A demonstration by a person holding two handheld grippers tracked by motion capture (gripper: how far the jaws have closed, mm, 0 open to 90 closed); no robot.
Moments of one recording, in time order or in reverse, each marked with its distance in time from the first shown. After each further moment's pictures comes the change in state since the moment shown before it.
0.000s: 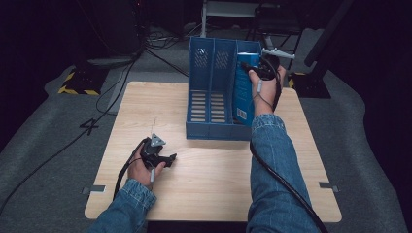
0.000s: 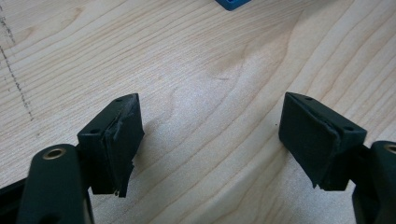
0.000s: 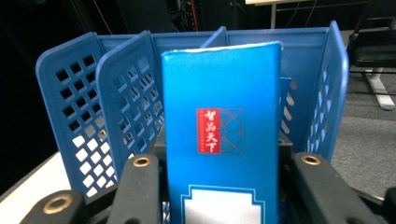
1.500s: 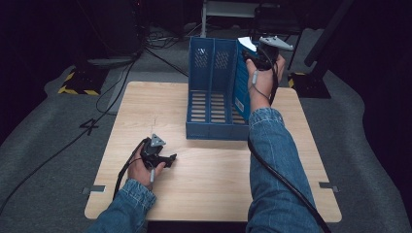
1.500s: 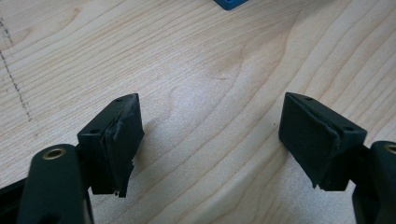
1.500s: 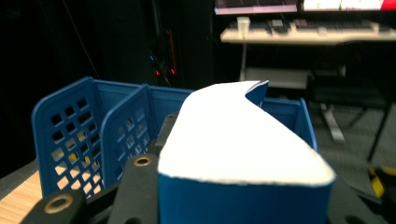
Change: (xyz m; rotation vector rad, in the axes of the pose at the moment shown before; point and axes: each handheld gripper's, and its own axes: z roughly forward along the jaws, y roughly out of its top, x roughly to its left) left arm 0.000 0.000 0.000 0.001 -0.005 0.003; right arm 0.026 0.030 -0.010 -0.122 -0.118 -0.106
